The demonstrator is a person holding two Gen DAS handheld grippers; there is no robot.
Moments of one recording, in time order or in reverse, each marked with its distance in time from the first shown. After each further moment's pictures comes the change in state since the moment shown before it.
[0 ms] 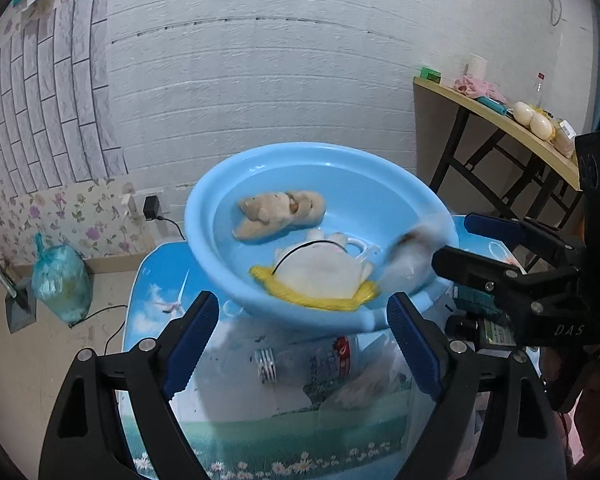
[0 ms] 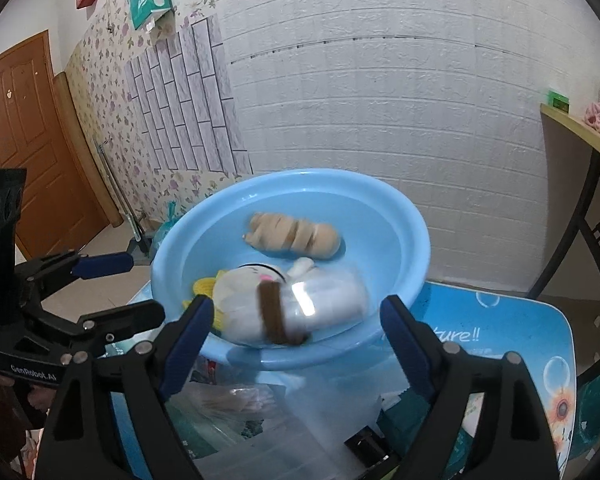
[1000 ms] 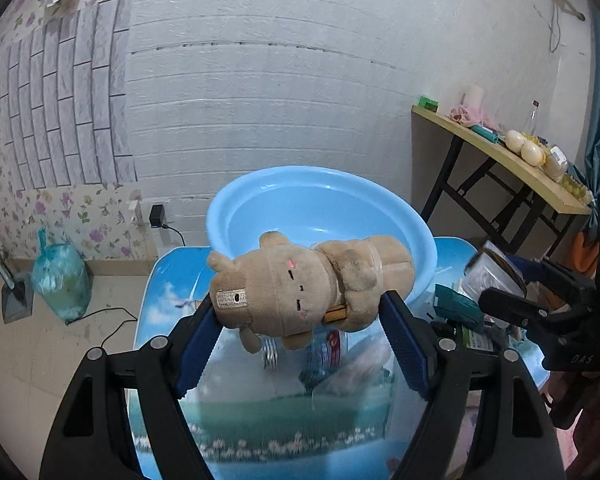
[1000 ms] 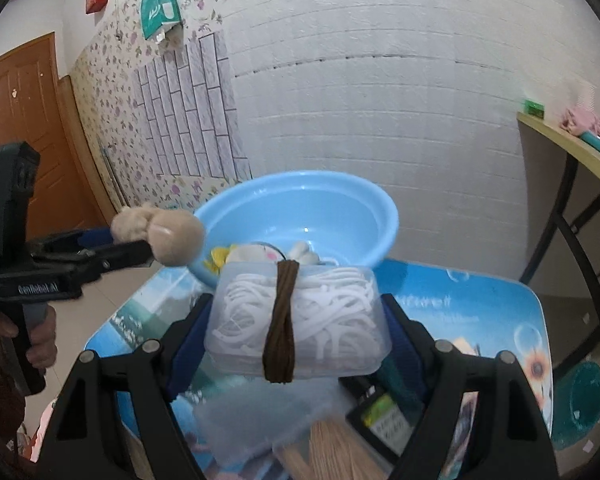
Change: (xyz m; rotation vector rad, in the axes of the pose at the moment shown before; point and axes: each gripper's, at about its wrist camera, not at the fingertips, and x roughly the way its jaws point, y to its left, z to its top) left arm -0.036 0.004 -0.005 -0.043 -0.078 -0.017; right arm -0.060 0.007 -0.029 -0.014 -0.050 -0.023
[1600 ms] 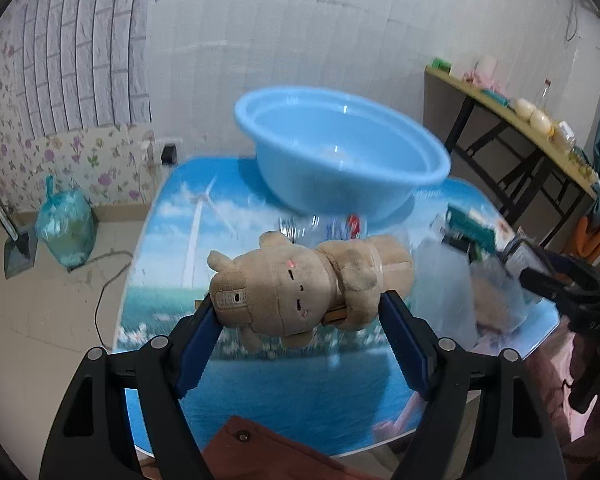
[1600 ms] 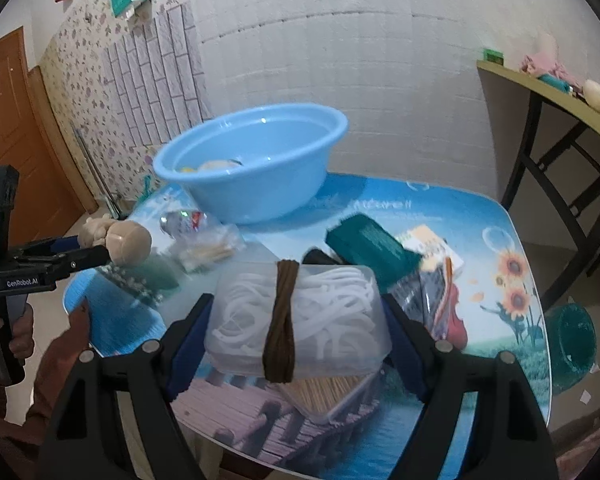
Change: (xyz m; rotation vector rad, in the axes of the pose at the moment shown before) left arm -0.022 0.013 -0.081 -0.060 0.111 0.014; right arm -0.030 -0.012 -0.076 0.071 0.111 -0.092
